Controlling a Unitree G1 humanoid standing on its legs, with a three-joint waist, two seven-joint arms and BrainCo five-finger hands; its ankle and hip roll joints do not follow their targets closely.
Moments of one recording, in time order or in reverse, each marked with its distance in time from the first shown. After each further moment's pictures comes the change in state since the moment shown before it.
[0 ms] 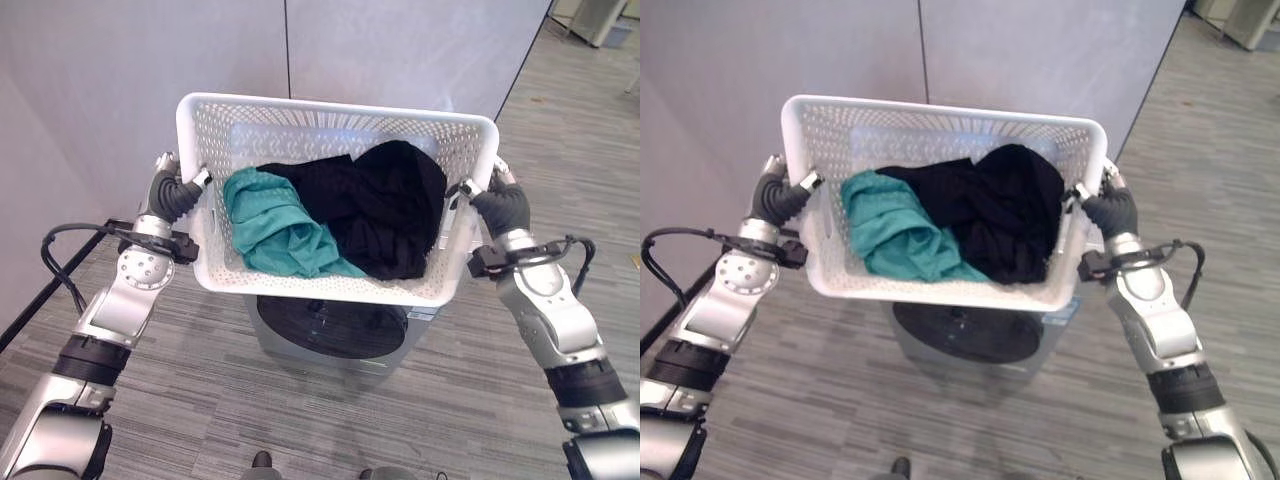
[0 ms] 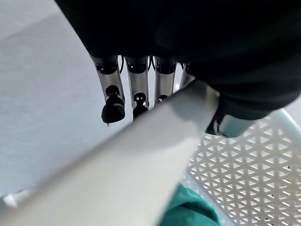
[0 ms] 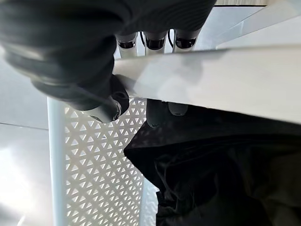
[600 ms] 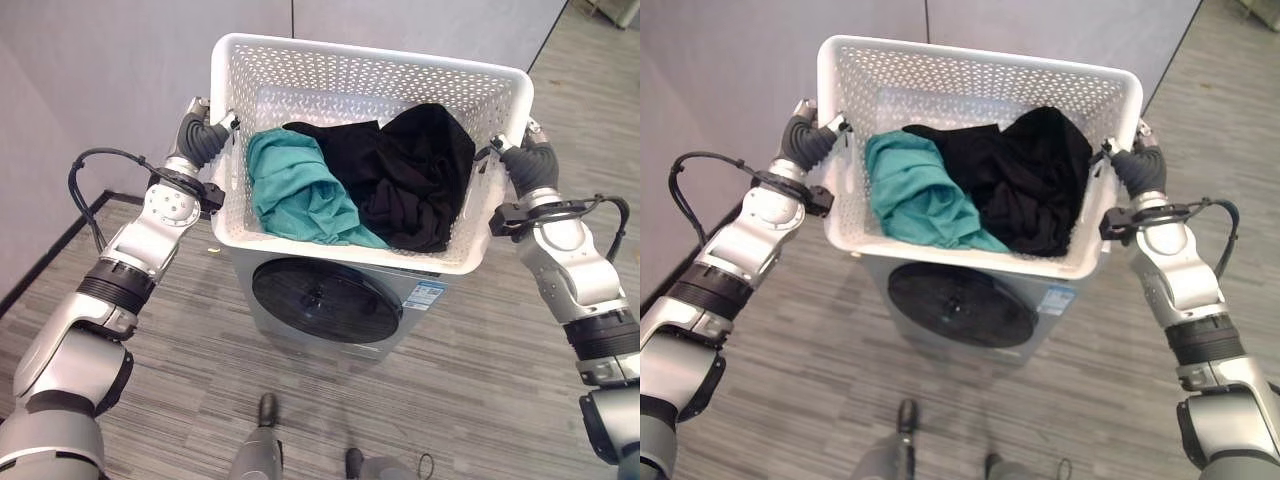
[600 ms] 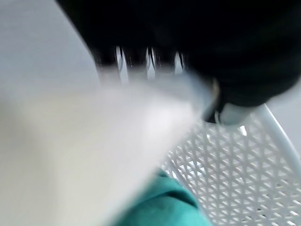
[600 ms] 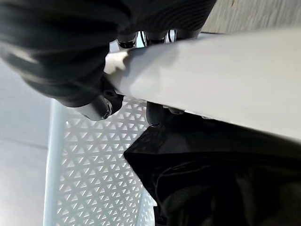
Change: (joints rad) left arm -0.386 -0.017 -0.288 0.284 -0.235 0.010 0.002; right arm -0.184 -0.106 0.070 0.191 0.066 -0.001 -0.079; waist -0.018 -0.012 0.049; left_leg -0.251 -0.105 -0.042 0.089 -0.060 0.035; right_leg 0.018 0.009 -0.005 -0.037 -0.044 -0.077
